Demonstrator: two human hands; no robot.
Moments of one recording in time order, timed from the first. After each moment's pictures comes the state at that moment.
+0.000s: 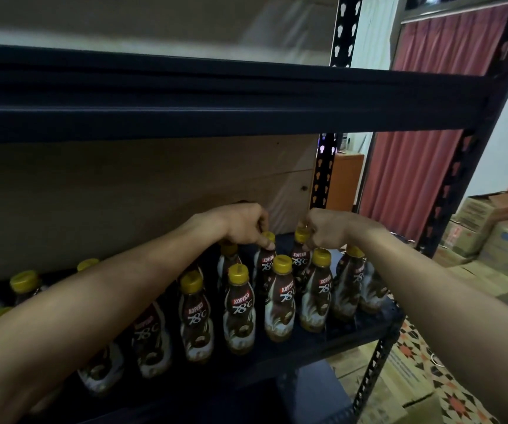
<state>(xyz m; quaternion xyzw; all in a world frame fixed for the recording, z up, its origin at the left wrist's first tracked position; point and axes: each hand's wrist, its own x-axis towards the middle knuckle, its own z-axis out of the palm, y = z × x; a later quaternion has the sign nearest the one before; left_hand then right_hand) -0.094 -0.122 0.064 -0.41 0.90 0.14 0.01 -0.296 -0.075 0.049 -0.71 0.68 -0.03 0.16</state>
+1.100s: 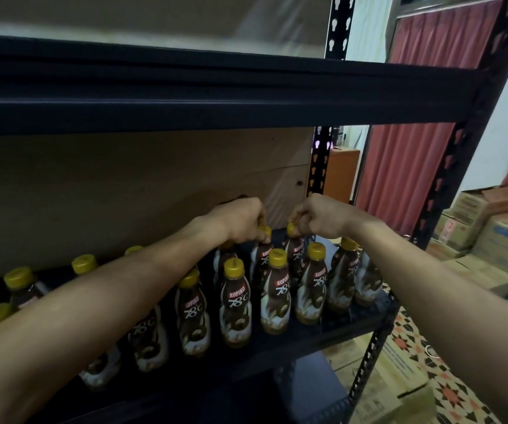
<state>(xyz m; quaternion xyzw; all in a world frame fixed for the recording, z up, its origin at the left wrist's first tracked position) -0.101 -0.119 0.051 -0.42 0.90 0.09 -0.06 -0.303 -0.070 0.050 -0.73 0.65 -0.15 0.16</state>
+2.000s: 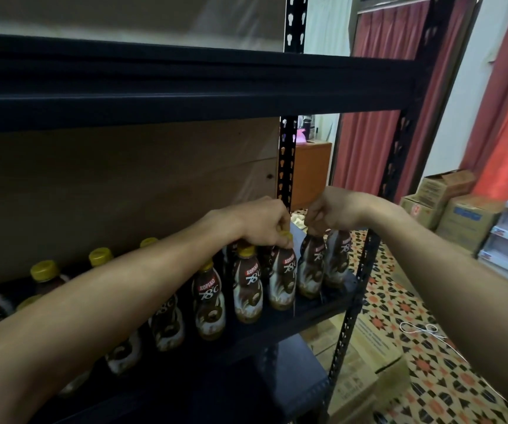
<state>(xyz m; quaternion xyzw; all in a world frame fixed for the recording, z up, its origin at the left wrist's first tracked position) -0.167 -0.078 0.054 -0.27 0.96 0.10 -0.02 -0.357 -0.015 0.062 -0.68 0.72 -0.08 0.13</state>
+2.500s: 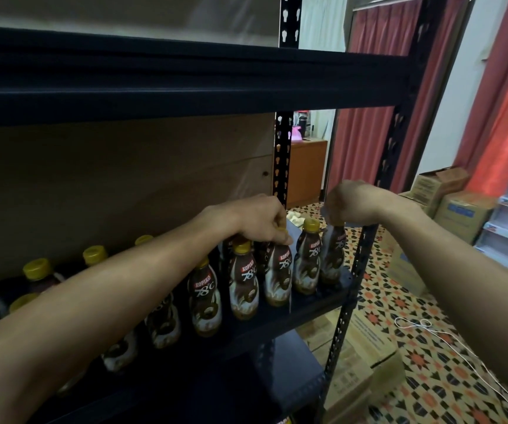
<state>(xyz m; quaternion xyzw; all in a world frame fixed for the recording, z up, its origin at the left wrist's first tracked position) -0.168 -0.077 0.056 -0.28 0.95 0.13 0.01 -0.389 -0.005 0.057 -0.64 0.77 -0.06 0.02</state>
